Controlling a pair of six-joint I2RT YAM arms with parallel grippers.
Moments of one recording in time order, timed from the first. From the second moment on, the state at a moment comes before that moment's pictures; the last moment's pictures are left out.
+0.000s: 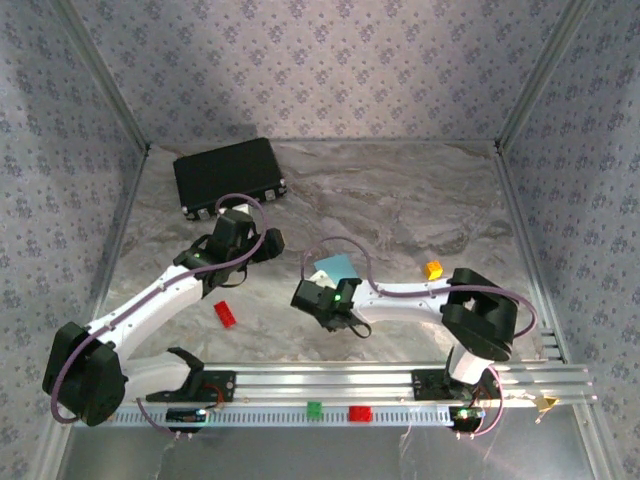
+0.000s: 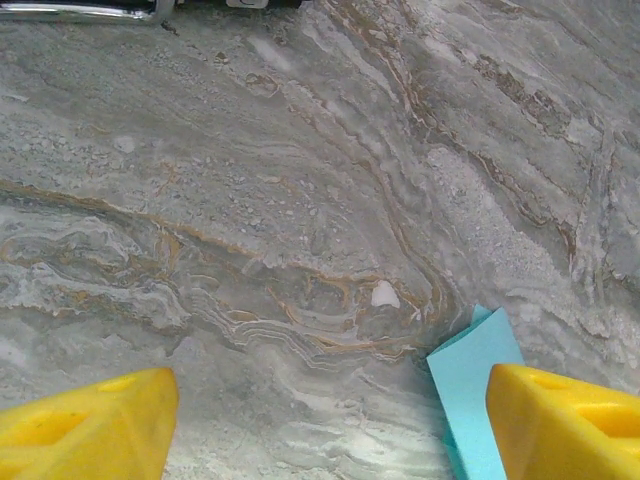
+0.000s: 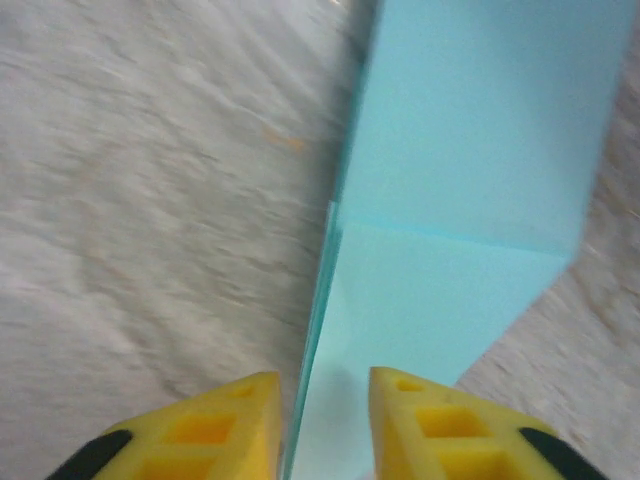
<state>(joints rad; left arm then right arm) -0.56 1.17 0.78 -0.35 -0.09 -0.70 1.19 1.66 1.00 -0.67 0.36 0.47</state>
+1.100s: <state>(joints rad) -0.56 1.31 0.77 -0.26 0.17 -0.70 0.82 1.50 0.55 0.06 -0.19 0.86</state>
